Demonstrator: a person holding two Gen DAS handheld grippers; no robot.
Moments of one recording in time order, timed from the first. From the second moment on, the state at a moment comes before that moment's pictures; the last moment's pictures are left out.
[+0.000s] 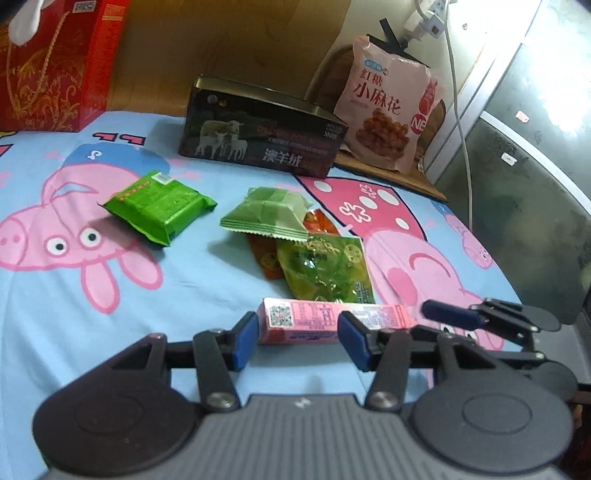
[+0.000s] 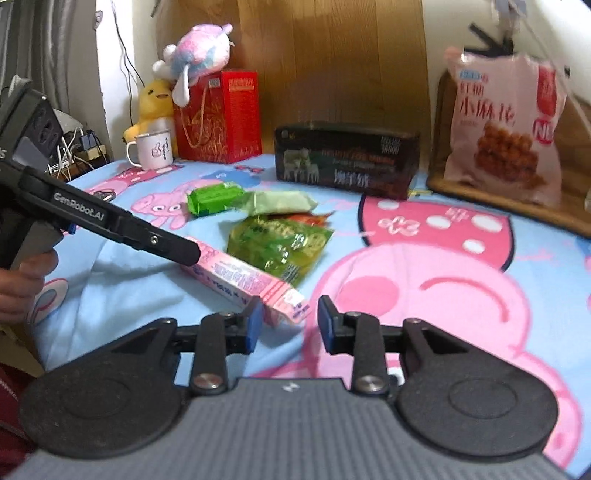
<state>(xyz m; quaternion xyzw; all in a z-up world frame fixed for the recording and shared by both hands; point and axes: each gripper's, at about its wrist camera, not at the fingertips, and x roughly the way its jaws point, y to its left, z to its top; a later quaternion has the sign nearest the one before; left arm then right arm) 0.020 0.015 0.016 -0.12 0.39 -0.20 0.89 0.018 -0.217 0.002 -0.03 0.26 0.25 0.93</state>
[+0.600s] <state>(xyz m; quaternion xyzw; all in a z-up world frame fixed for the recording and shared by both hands) 0.019 0.009 0.026 -0.10 0.38 -0.20 0.90 0.024 -0.201 -0.003 0.00 0.26 0.25 0.93</state>
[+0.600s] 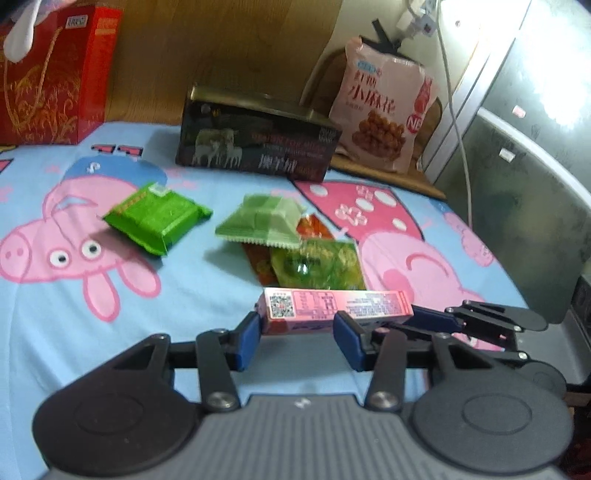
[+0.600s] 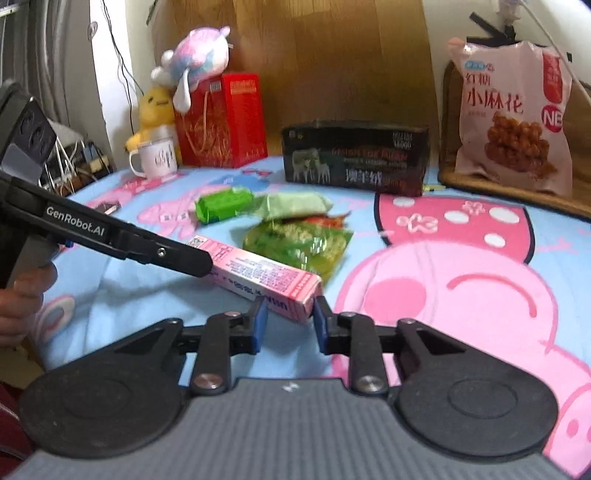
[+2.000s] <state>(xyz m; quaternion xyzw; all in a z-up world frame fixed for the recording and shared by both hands) 0.254 -0.013 0.066 -0.09 0.31 -0.15 0.93 0.205 -0.192 0.028 -0.06 0.10 0.16 0.98</state>
